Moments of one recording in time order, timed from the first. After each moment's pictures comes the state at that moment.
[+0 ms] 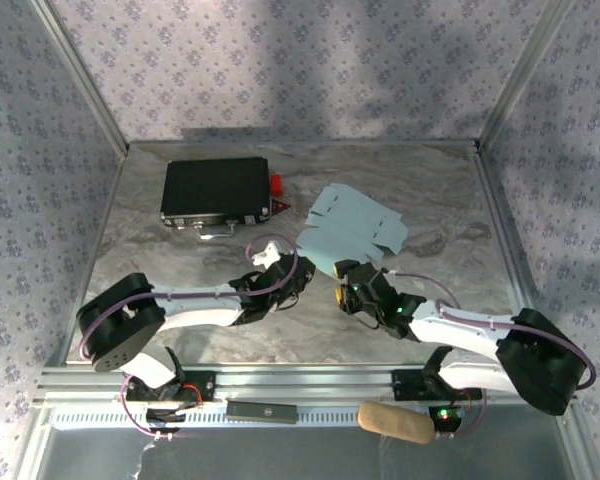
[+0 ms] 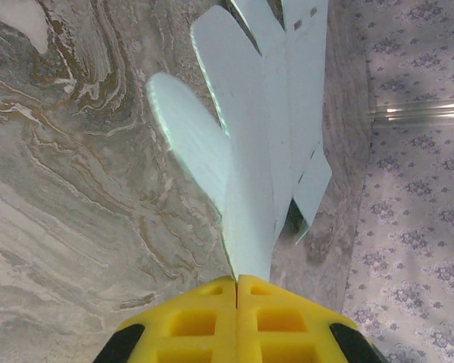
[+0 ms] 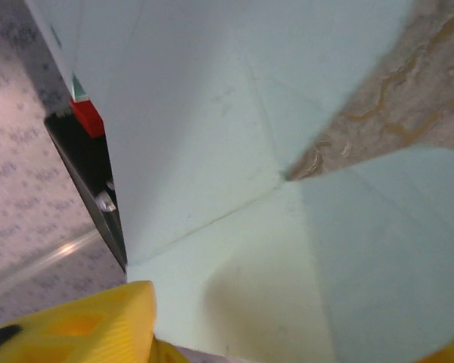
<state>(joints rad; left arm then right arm) -1.05 1.52 0.70 0.26 -0.36 -1.58 0.85 1.18 0.39 0.16 0.24 2.02</state>
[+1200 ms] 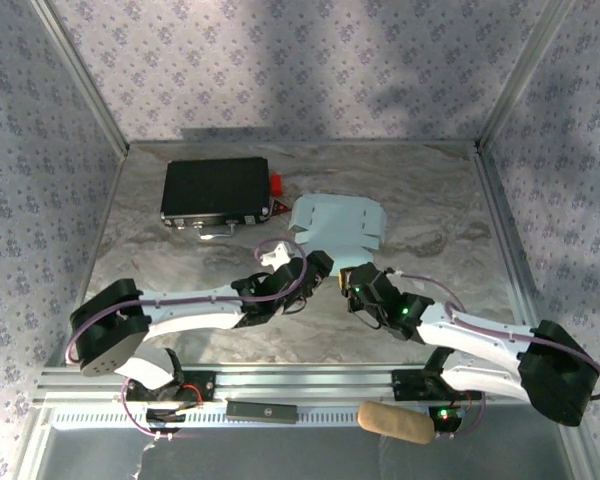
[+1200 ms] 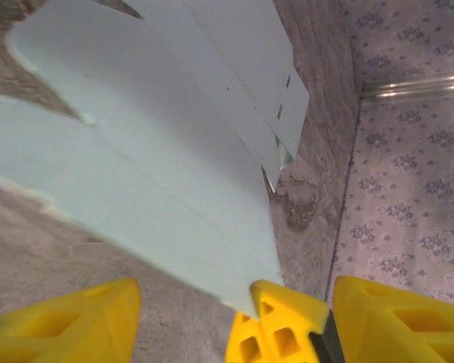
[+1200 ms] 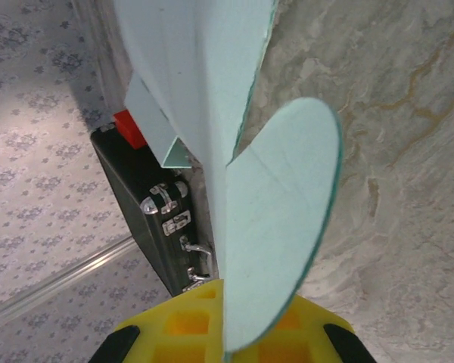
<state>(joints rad) -1.16 1.44 0.78 0.07 -0.43 -1.64 0.90 1.06 0.43 0.02 0.35 2.08</state>
